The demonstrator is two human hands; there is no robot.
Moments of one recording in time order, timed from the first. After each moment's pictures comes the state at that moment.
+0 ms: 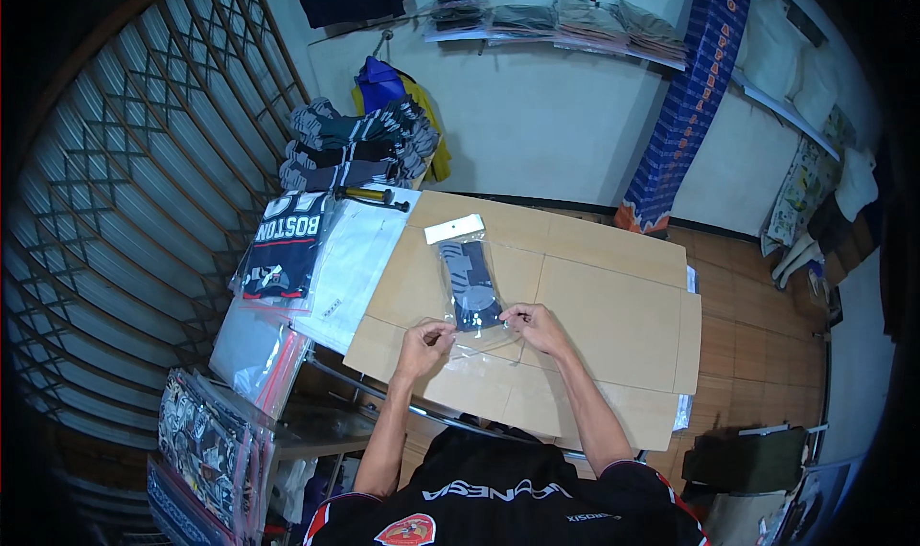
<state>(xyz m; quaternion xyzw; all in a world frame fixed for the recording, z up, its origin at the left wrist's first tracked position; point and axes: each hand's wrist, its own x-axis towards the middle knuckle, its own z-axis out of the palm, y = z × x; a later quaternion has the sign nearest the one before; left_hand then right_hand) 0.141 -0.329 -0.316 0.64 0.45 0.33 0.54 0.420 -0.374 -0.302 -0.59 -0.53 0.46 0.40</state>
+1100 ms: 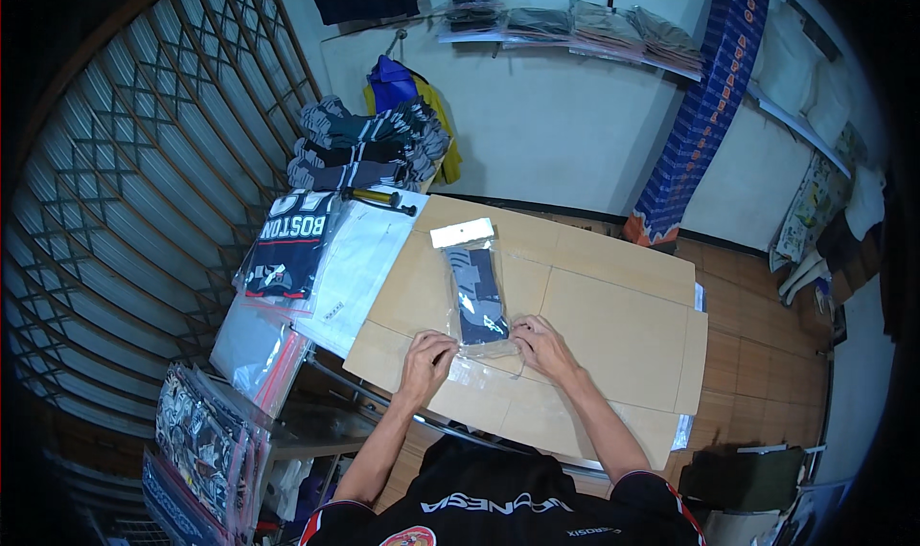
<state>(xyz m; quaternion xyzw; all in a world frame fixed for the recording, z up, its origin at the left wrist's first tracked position) 0.149 -0.350 -0.295 0.81 0.39 0.39 0.21 0.427 -0.392 -0.301 -0.54 -0.74 0.17 0.38</state>
